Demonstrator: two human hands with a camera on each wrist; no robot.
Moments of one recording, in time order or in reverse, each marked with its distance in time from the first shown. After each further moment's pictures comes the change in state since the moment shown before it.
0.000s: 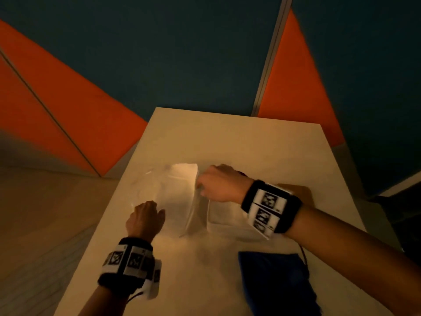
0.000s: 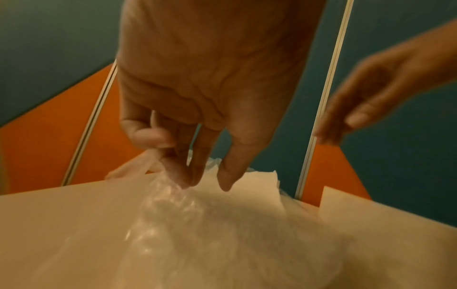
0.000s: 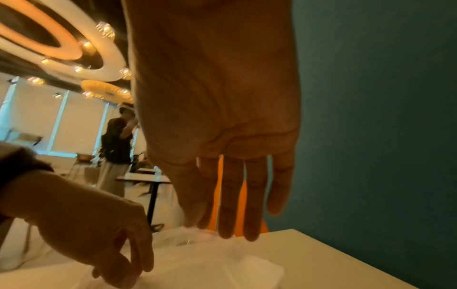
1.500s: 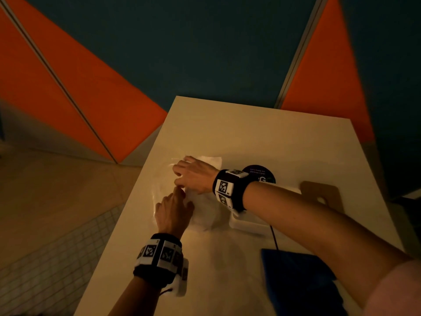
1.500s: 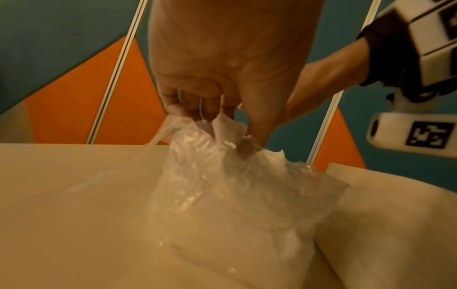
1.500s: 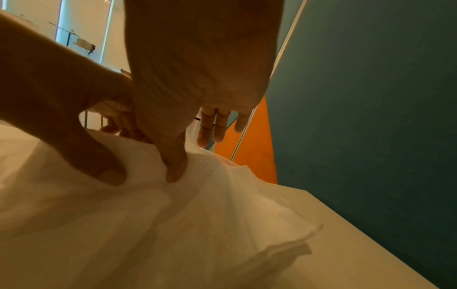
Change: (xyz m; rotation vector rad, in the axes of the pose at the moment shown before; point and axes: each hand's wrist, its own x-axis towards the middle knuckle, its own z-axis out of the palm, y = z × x) left_hand 0.006 -0.001 0.016 -0.103 0.194 0.127; right_hand 0.117 -0.050 0.039 -0.551 0.148 -0.493
